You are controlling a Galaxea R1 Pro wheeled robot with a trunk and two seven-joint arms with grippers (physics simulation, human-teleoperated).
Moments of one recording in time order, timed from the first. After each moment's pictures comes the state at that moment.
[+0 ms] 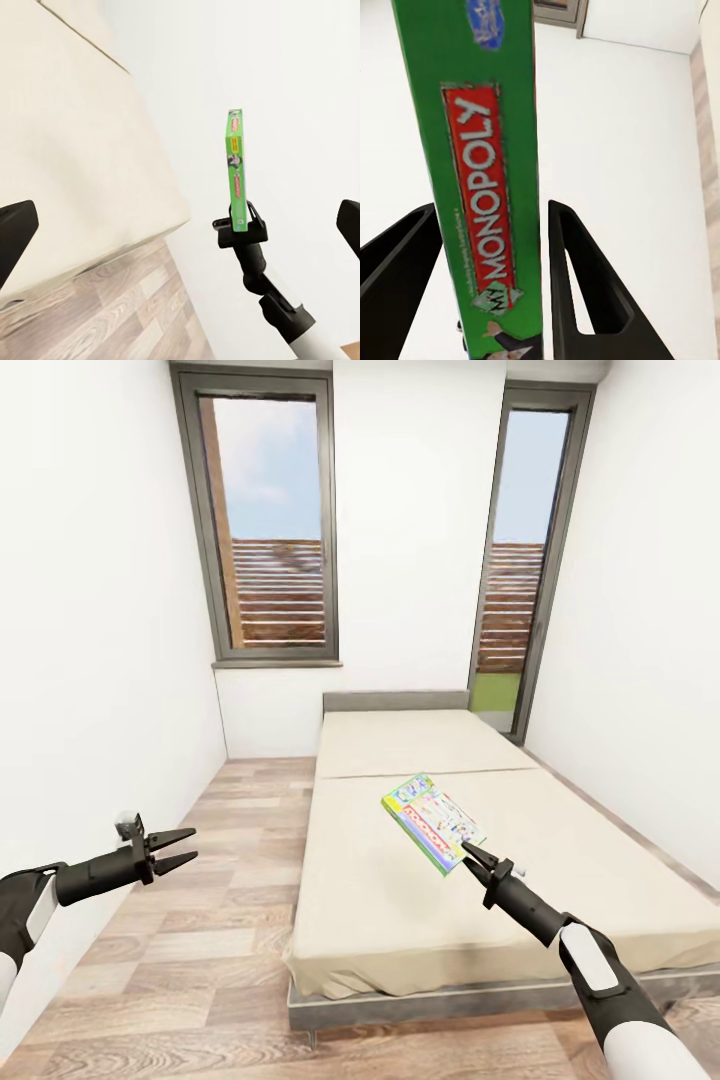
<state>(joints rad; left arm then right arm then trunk) -0.77 0.42 0.34 -0.56 0.10 0.90 -1.46 -0.55 -0.11 -0.29 -0.70 -0.91 0.80 0.80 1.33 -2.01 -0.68</state>
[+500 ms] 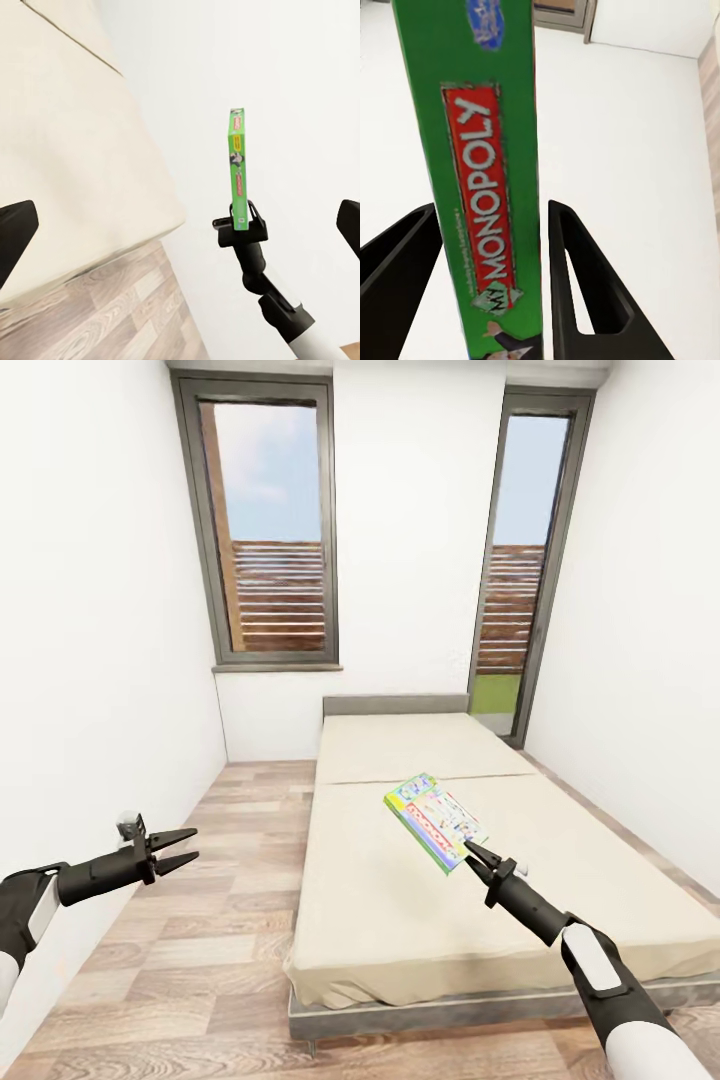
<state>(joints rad) -0.77 0.42 0.34 -0.56 0.10 0.90 -1.46 -0.55 -0.12 -0.30 -0.70 -0.92 0.80 0.80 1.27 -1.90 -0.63</state>
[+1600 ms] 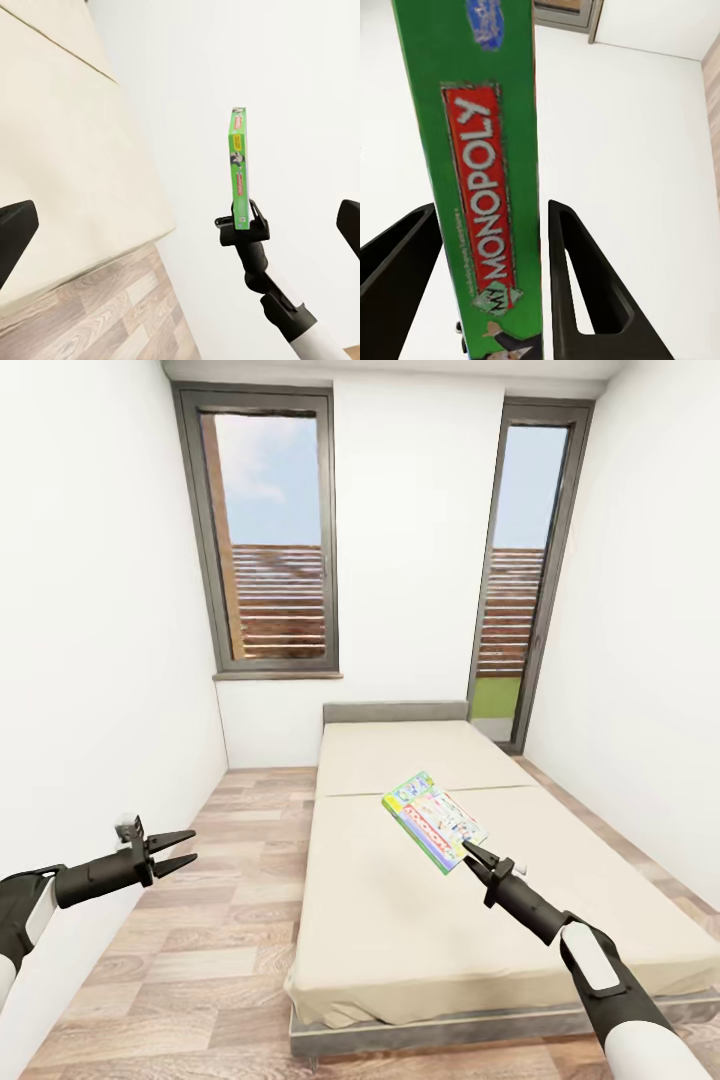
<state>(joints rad) -0.76 0.42 0.34 -0.56 0.10 0.90 -1.46 -0.55 -0.11 -0.29 -0.71 -0.91 0.80 0.79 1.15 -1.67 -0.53</state>
